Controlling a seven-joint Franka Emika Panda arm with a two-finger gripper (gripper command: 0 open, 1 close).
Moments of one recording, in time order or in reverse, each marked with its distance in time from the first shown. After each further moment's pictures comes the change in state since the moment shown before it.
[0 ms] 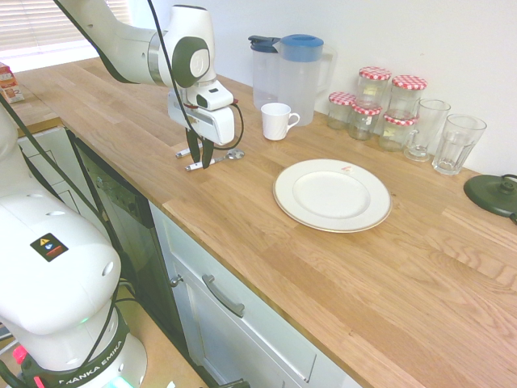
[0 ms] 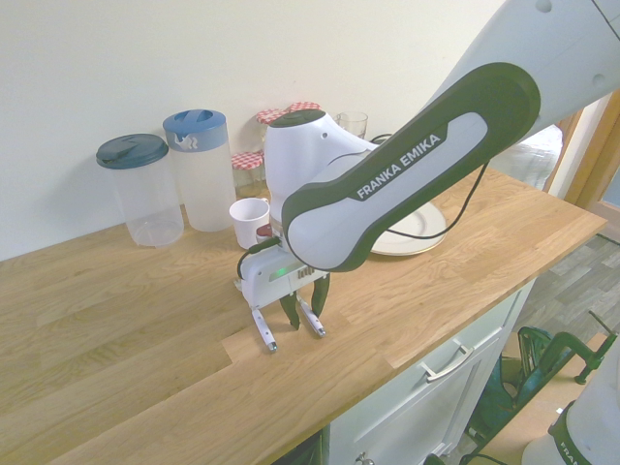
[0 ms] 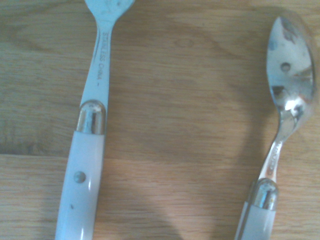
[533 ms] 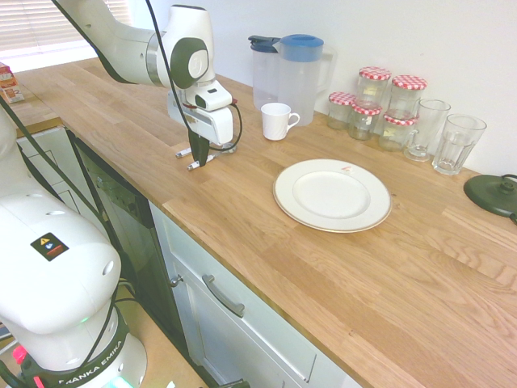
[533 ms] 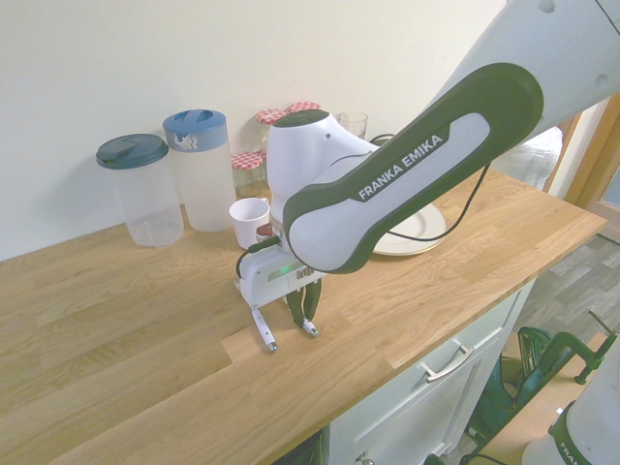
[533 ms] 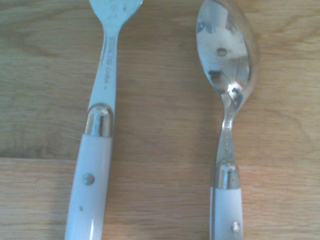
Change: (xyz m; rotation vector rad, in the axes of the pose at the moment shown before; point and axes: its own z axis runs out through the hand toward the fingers) arm 0.001 0.001 -0.001 0.016 -0.005 0.021
